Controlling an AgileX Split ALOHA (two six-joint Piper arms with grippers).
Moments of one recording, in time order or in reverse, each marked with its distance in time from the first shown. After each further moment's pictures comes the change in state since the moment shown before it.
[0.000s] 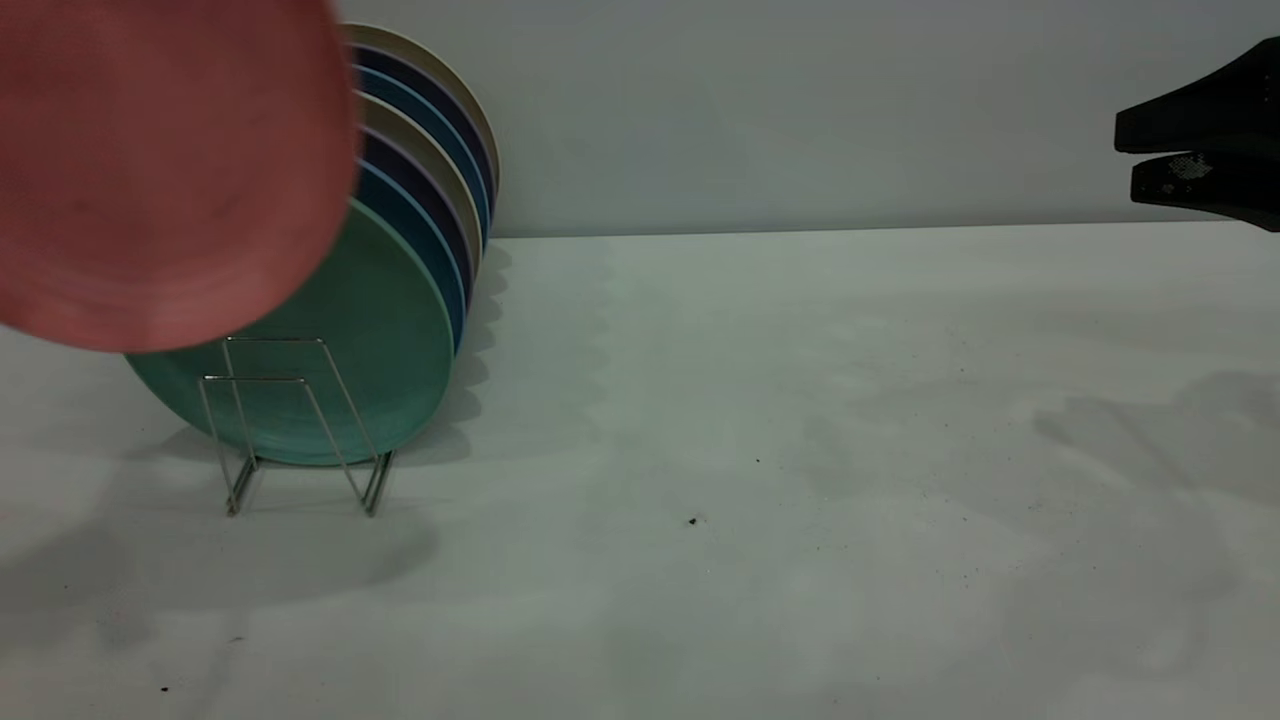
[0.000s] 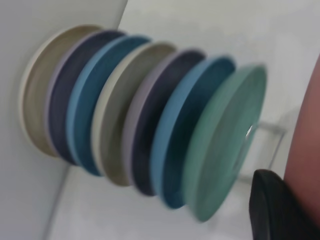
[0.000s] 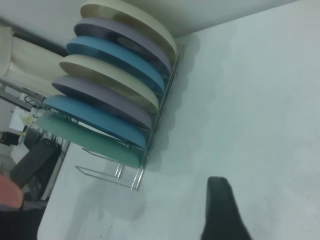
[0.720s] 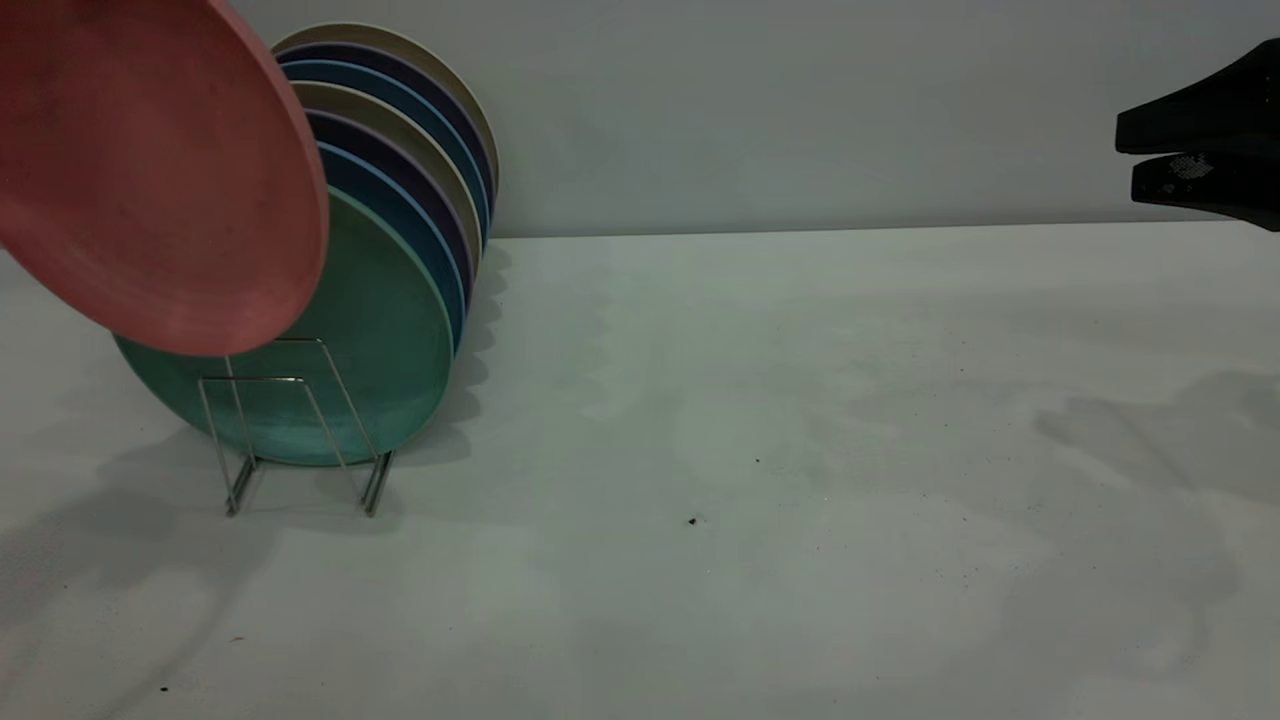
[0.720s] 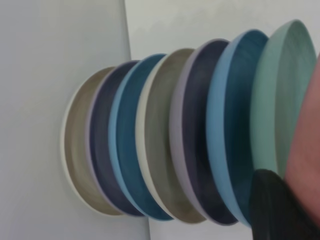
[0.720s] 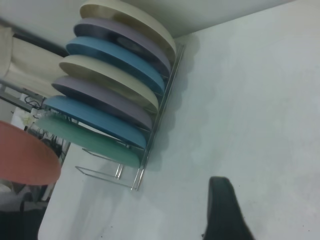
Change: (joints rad) left arm -0.003 0.129 0.003 -0.081 -0.129 0.518; right arm 0.000 0.000 0.000 0.000 0.001 0.003
